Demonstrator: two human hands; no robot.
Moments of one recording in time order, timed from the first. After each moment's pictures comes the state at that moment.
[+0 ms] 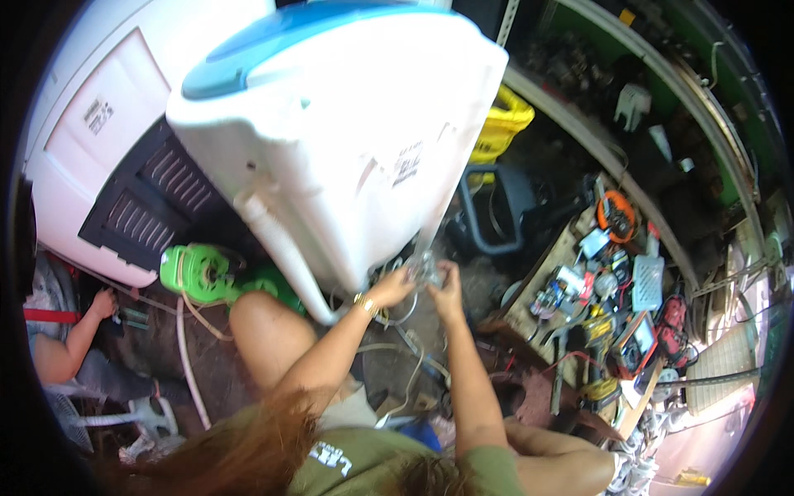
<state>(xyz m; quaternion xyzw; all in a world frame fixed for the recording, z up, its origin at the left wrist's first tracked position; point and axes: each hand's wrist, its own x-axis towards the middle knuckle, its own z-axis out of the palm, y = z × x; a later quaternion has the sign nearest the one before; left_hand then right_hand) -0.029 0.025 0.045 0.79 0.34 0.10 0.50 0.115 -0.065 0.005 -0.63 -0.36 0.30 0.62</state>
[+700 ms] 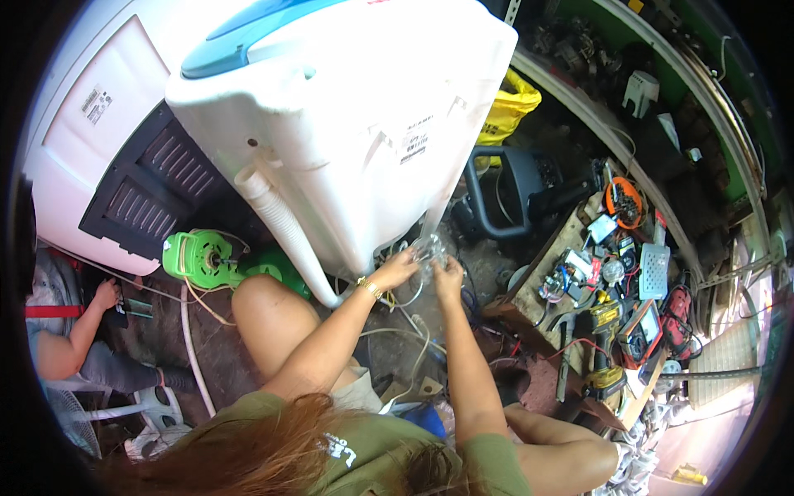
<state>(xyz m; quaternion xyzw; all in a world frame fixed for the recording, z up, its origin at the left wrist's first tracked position) -0.031 0.023 0.028 0.74 0.36 0.07 0.57 0.094 -0.067 -0.005 -0.66 -0.22 0.35 0.63</state>
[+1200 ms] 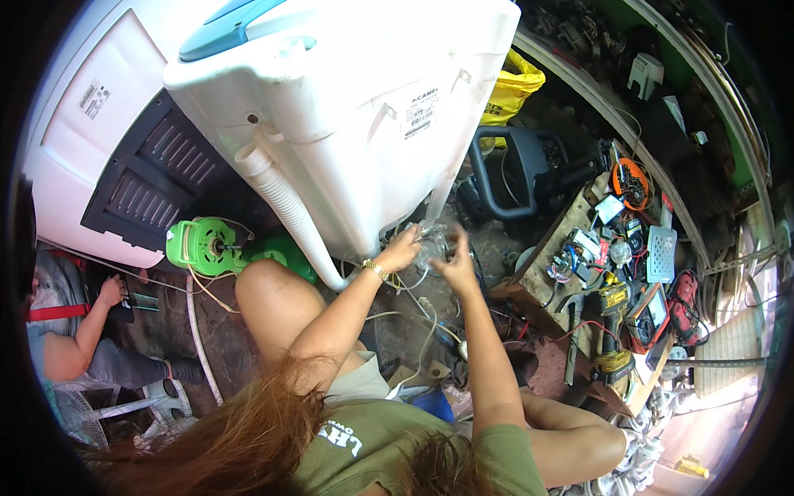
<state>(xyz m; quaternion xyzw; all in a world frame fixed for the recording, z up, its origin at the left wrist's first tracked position) -0.032 0.019 0.028 0.76 0.36 0.11 0.52 0.096 -0.091 0.051 -0.69 -0.38 0.36 0.50</state>
